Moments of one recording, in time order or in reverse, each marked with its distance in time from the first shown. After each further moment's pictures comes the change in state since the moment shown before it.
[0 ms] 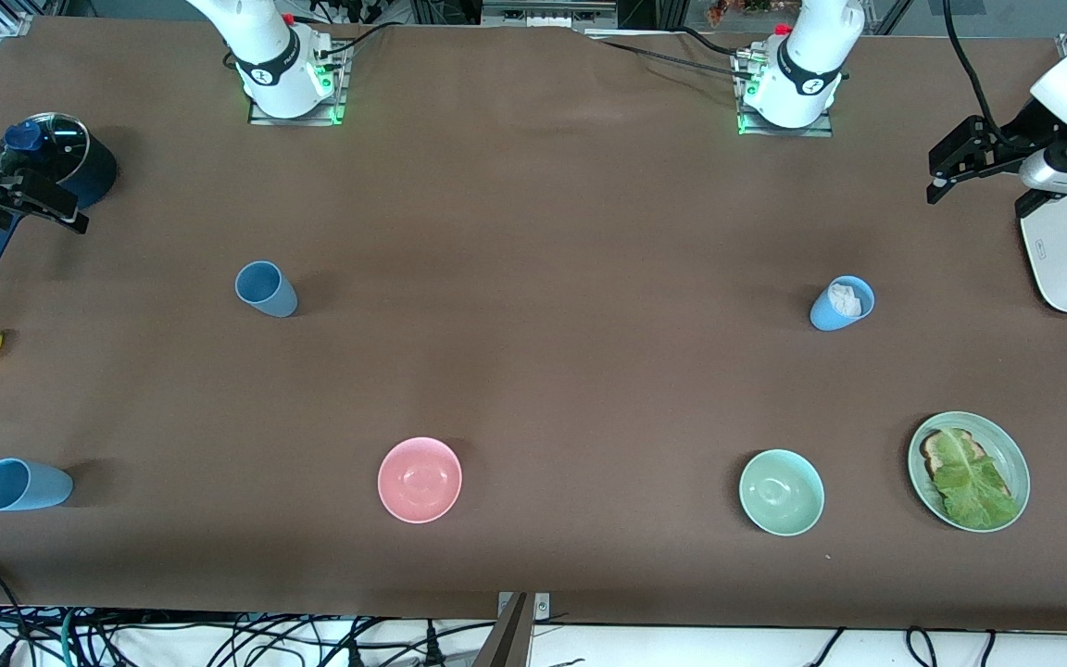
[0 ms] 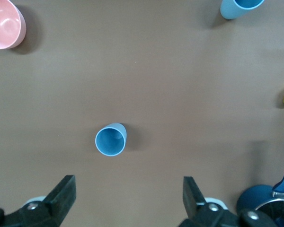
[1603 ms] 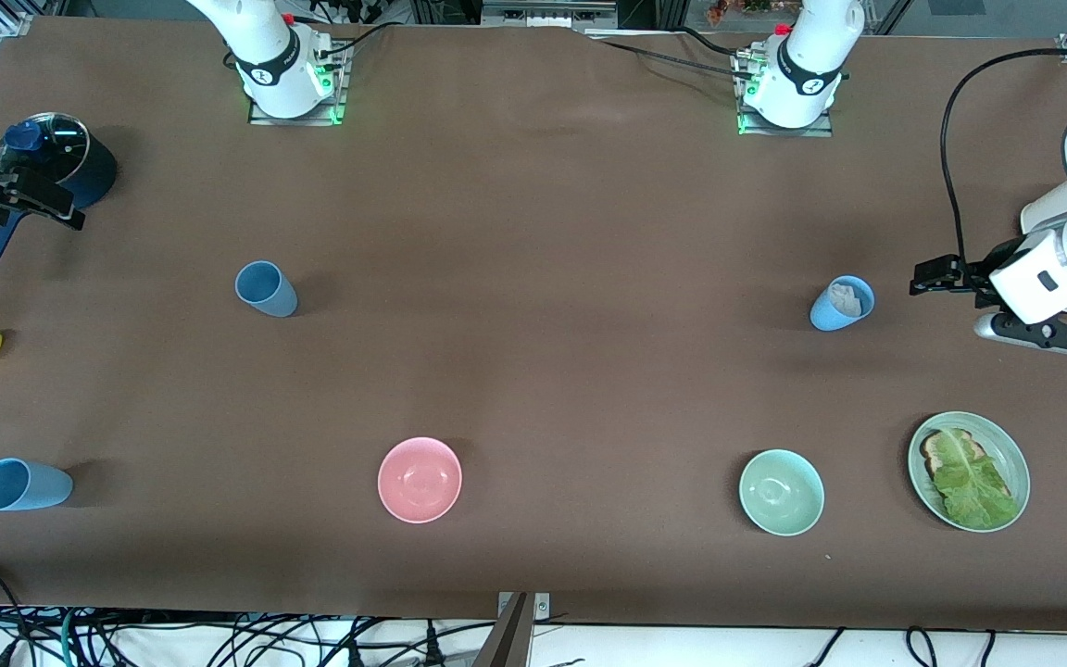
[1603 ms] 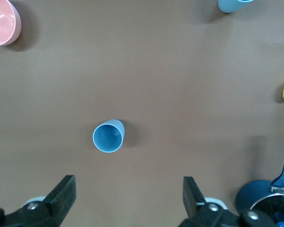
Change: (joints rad) left arm 0.164 0.258 0.010 -0.150 -0.009 0.194 0.173; right arm -0.001 0.001 -0.009 0.001 0.000 -0.008 -0.002
